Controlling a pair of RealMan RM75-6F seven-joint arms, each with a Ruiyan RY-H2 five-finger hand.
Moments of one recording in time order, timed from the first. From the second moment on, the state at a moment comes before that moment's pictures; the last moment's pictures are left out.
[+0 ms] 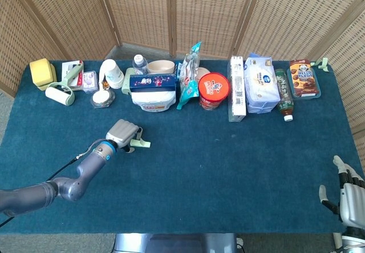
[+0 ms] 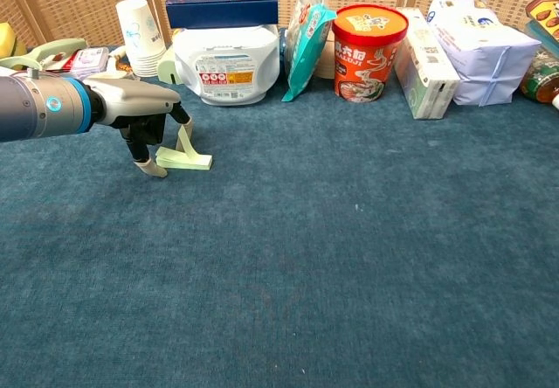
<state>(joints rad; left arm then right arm) -0.95 -1.52 -0.09 -1.31 0.90 0.65 0.40 -0.06 -1.19 0.08 -1.73 -1.38 1.57 -0.04</state>
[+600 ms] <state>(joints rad) -0.97 -1.51 -0.08 -1.33 0.86 0.66 0.41 -0.06 -1.18 0.09 -1.72 -1.38 1.57 -0.02</state>
